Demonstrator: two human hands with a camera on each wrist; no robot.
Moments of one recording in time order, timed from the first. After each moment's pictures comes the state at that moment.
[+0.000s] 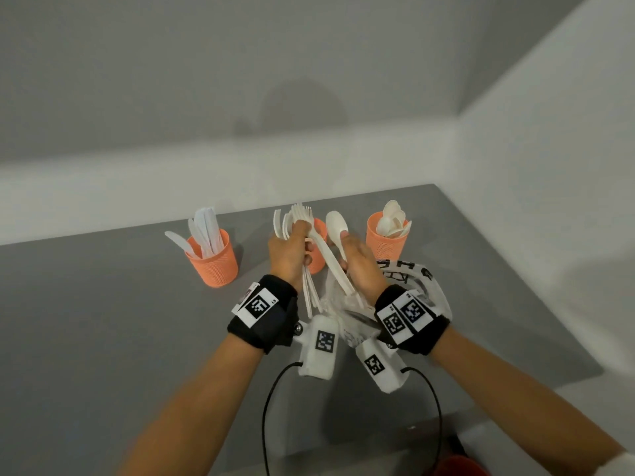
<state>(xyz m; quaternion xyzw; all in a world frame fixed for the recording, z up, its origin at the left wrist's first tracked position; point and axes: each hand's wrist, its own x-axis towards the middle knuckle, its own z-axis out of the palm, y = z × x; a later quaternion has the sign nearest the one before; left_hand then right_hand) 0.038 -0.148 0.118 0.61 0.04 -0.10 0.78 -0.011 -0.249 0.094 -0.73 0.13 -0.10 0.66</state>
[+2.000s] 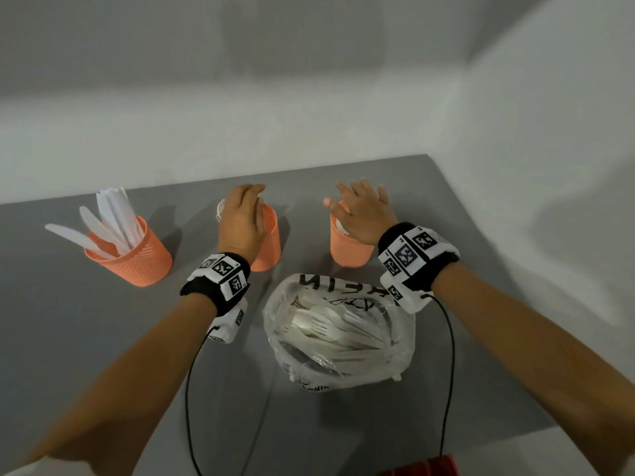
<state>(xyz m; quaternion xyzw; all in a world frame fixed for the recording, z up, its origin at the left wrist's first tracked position) 0.165 -0.205 0.014 0.87 -0.23 0.22 0.39 0.099 -0.410 0.056 -0.99 0.07 0.03 0.15</state>
